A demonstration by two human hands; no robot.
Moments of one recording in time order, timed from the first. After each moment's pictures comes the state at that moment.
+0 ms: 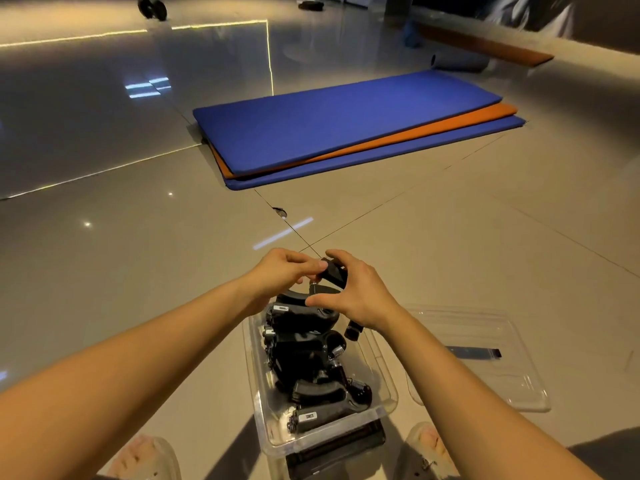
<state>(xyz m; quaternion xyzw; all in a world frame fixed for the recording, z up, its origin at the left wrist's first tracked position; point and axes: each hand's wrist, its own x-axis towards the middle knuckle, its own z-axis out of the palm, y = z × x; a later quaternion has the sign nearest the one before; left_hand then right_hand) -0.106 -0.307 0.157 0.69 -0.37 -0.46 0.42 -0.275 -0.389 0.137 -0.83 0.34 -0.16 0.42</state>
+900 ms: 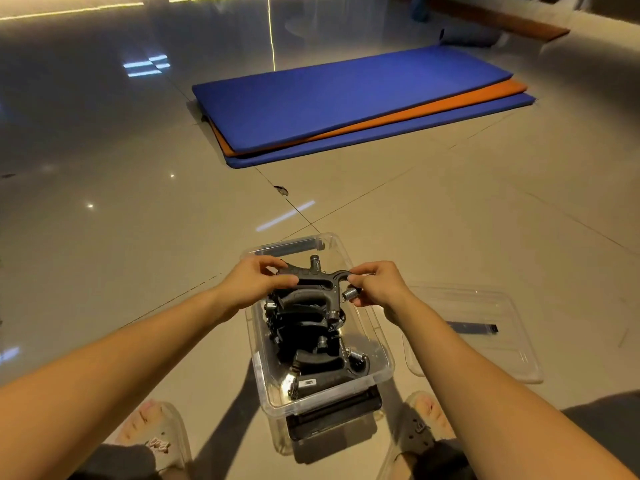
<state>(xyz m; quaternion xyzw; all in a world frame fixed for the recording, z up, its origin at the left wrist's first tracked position) -0.090 -0.252 0.109 0.75 -0.37 -0.42 0.35 -0.305 -0.392 0.103 -0.57 0.54 -0.13 0.61</state>
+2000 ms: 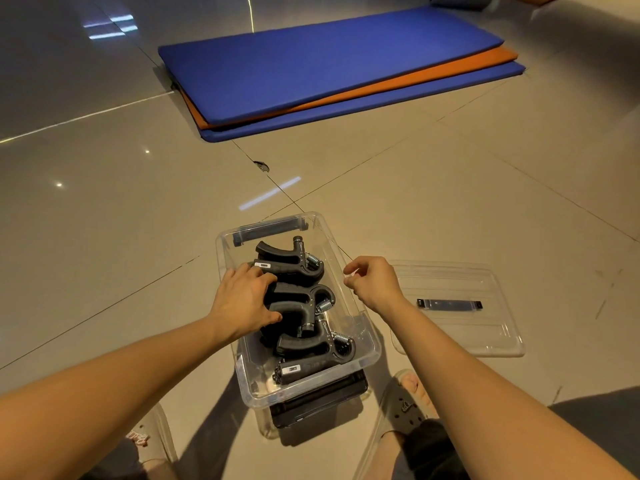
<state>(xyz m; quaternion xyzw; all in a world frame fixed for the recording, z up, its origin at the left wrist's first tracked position) -0.114 -0.251 0.024 0.80 -0.60 -0.07 0.00 -0.325 -0.400 0.054 -0.70 0.55 -0.11 0.44</state>
